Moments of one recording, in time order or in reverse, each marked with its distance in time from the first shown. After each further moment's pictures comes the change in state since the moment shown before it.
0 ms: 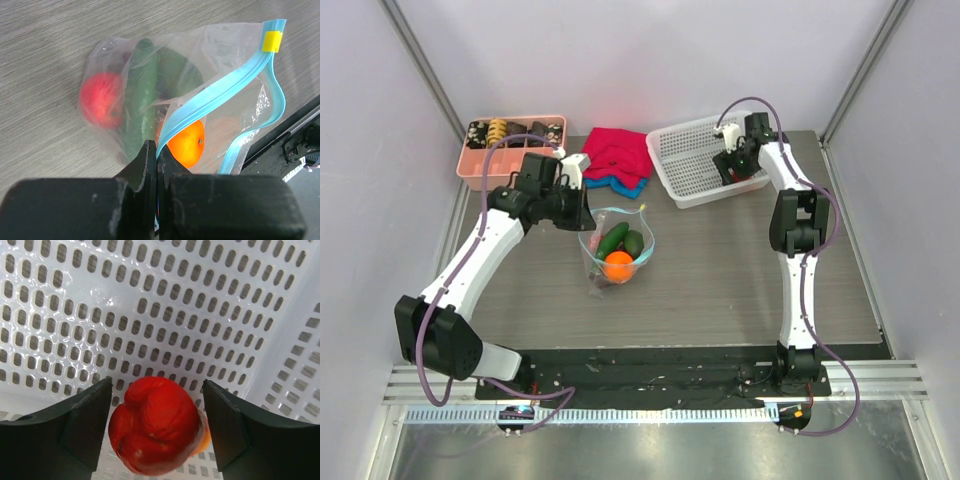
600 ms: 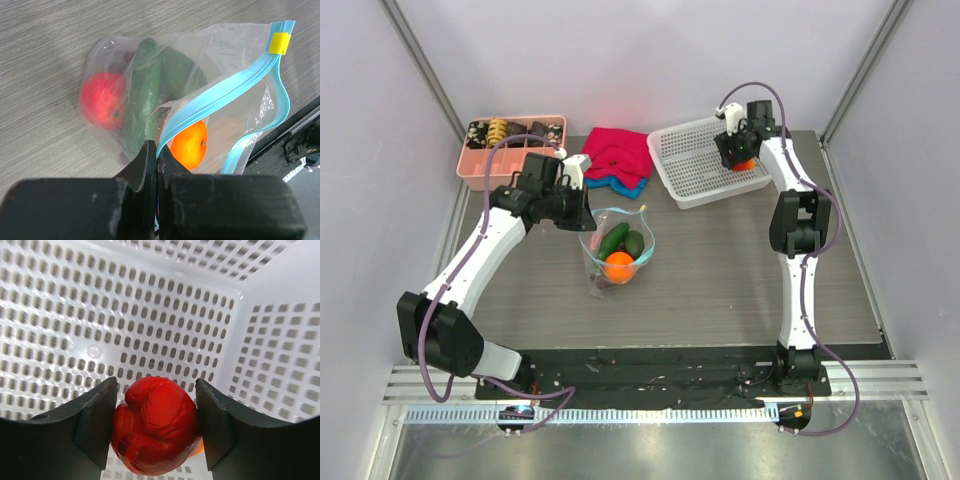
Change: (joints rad) left arm 0.000 0.023 0.000 0.003 0.000 -0.002; right arm 0.008 -0.009 0.053 0.125 0.013 0.029
